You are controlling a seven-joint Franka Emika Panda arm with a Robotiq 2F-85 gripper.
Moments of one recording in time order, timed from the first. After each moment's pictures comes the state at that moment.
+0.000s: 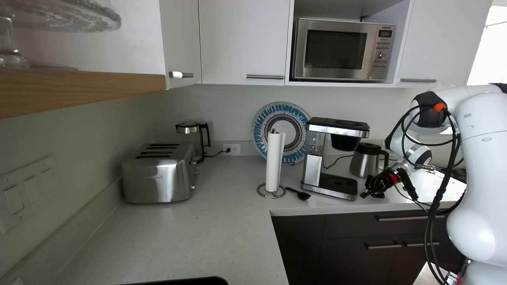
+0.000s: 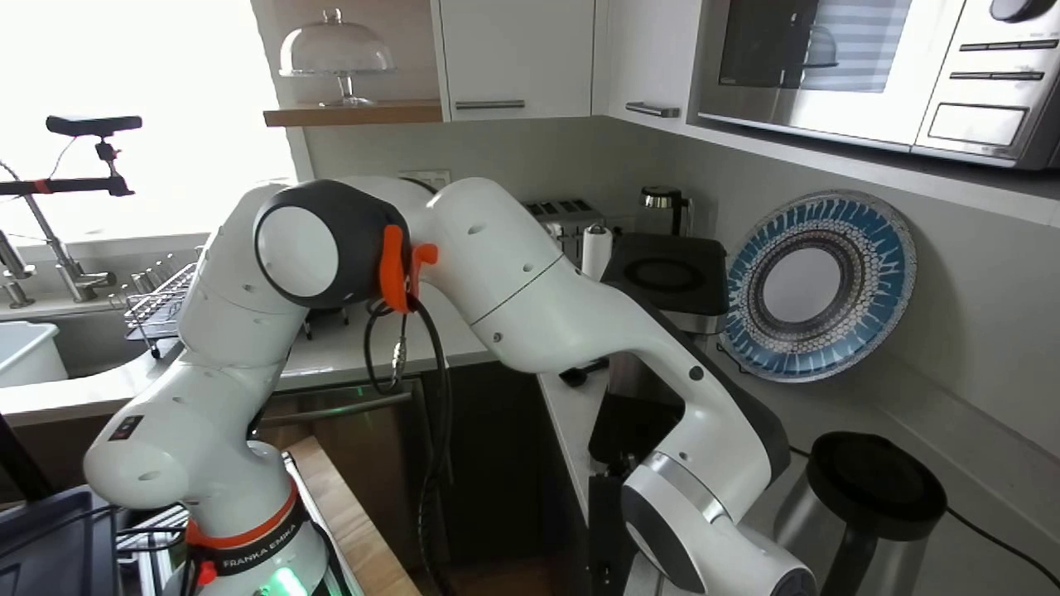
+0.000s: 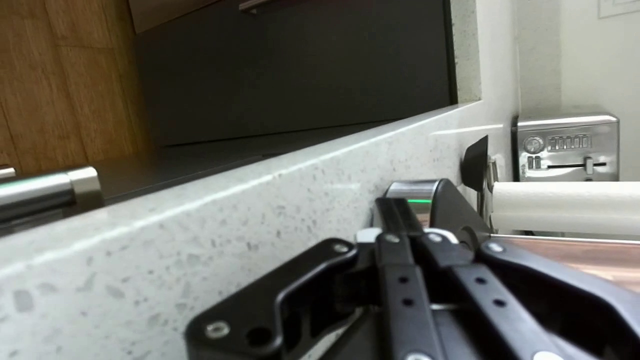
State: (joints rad) arm -0.68 0.60 -0.34 -1.86 0.91 1.52 -0.87
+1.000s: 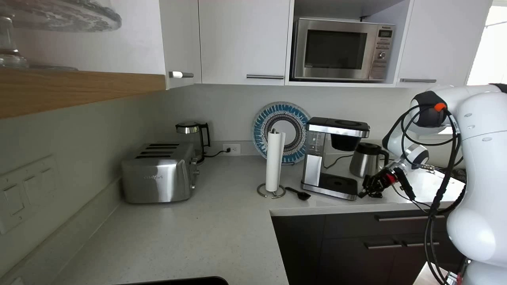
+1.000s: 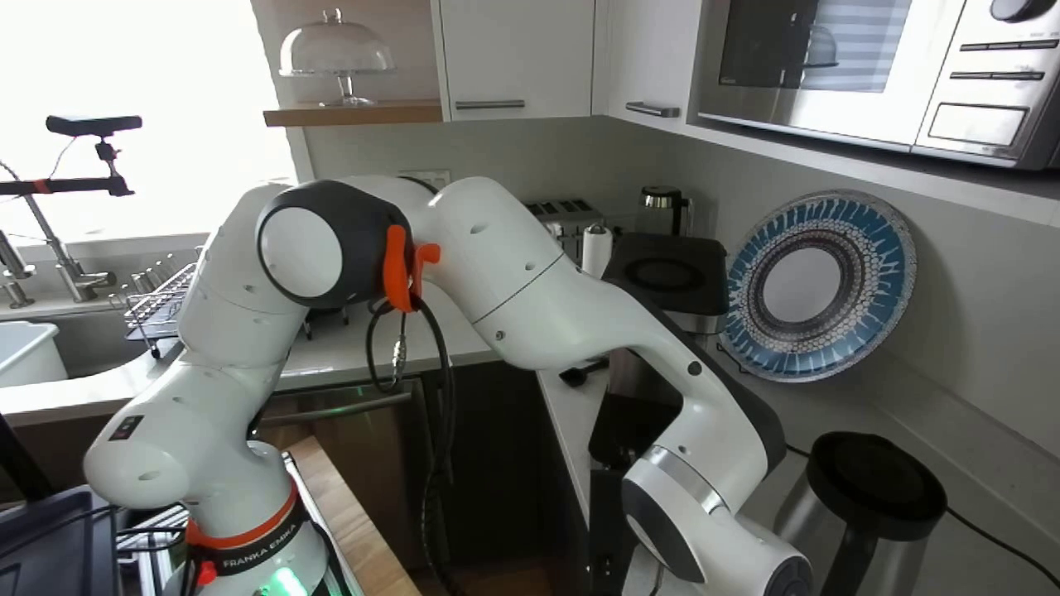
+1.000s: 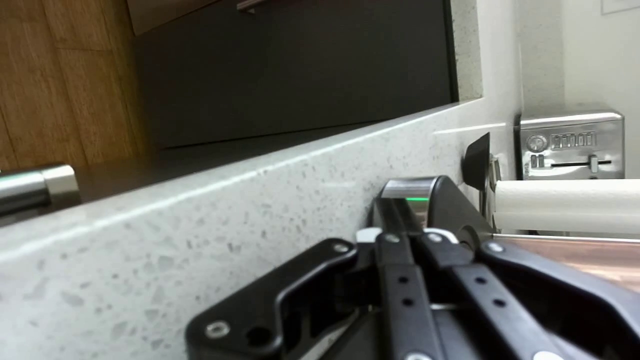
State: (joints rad) arm -0.68 0.60 -0.32 -1.86 0.91 1.54 -0.85
